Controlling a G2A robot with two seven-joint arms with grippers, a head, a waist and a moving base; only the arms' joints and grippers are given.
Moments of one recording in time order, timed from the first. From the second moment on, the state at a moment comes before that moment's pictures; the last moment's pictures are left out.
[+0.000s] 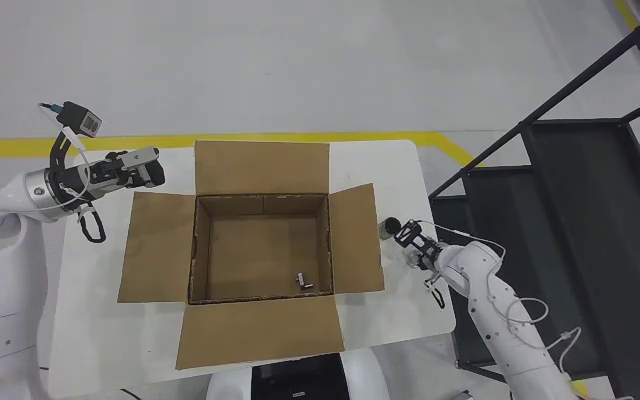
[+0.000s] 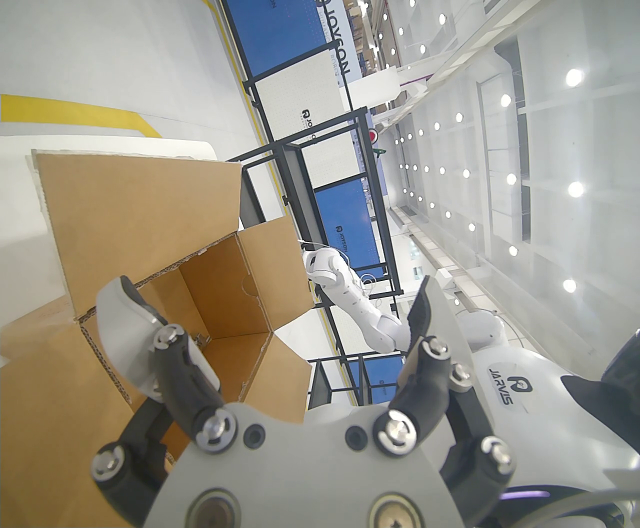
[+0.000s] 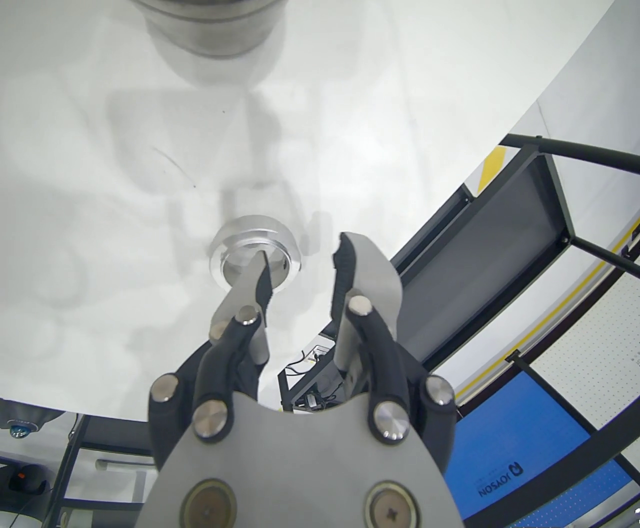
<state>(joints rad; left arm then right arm) 1.00 -1.03 -1.63 -1.46 -0.31 -0.15 -1.36 -1.47 -1.12 1.44 -1.51 -1.55 -0.44 0.83</state>
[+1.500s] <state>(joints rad) 1.00 -1.03 -1.63 -1.46 -0.31 -0.15 -1.36 -1.38 -1.10 1.17 -2.22 -1.21 -0.54 1.11</state>
